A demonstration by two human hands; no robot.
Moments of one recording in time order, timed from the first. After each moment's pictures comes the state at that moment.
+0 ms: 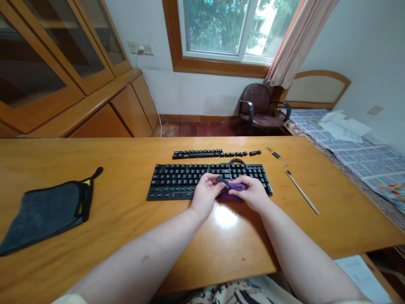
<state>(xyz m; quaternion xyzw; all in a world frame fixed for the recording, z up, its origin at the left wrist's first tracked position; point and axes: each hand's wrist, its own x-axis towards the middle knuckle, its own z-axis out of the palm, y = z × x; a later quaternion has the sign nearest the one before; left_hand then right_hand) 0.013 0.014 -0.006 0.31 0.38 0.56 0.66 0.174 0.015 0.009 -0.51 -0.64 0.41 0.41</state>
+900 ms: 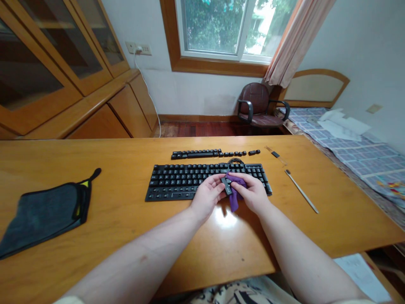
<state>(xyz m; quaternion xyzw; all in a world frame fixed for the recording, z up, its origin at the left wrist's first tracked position) 0.014 0.009 0.006 0.27 0.30 0.51 0.76 0.171 0.009 0.022 -0.48 -0.66 0.36 0.45</state>
